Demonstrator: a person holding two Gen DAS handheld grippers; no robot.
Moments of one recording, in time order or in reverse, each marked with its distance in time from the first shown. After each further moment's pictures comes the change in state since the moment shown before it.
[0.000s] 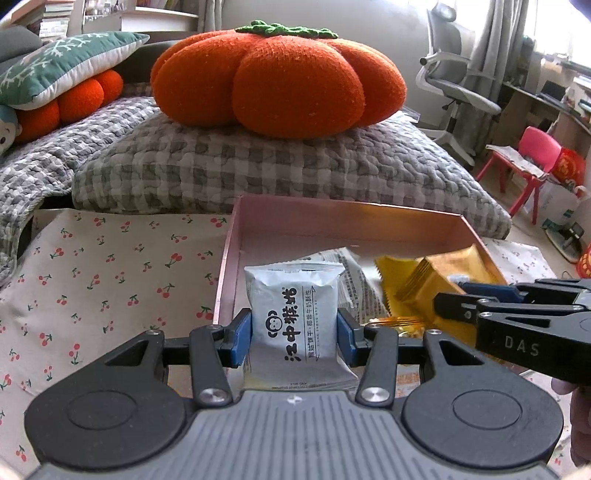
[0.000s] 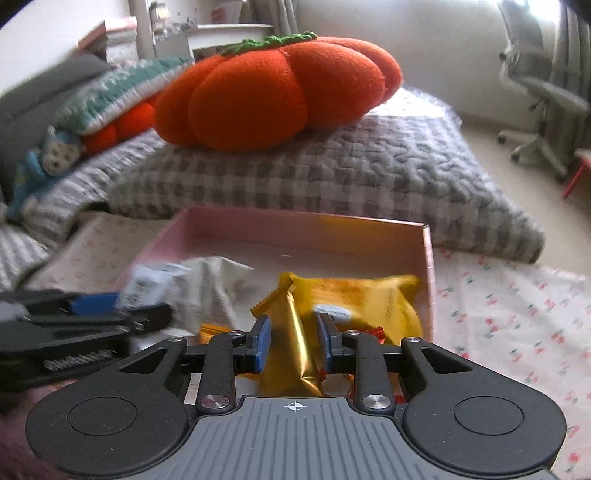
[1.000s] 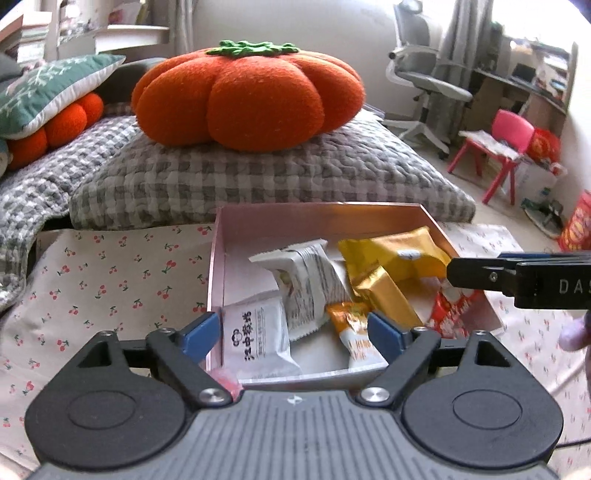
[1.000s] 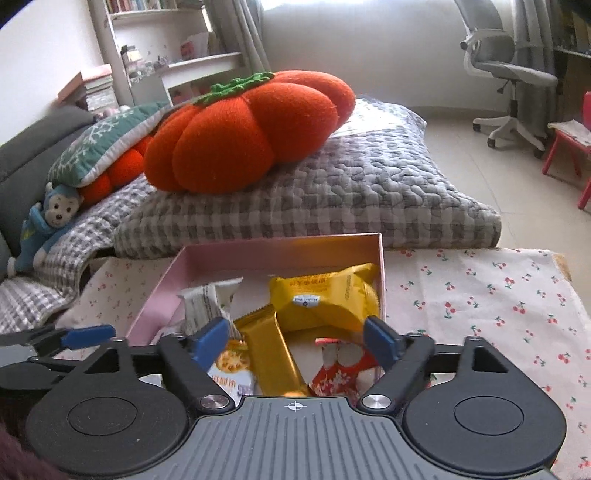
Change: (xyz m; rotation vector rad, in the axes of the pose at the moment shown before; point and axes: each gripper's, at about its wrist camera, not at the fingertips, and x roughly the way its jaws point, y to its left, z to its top) left arm -0.037 -0.014 -0.002 0.103 0.006 -0.043; right arm -0.059 -0.026 0.001 0.156 -0.048 0.037
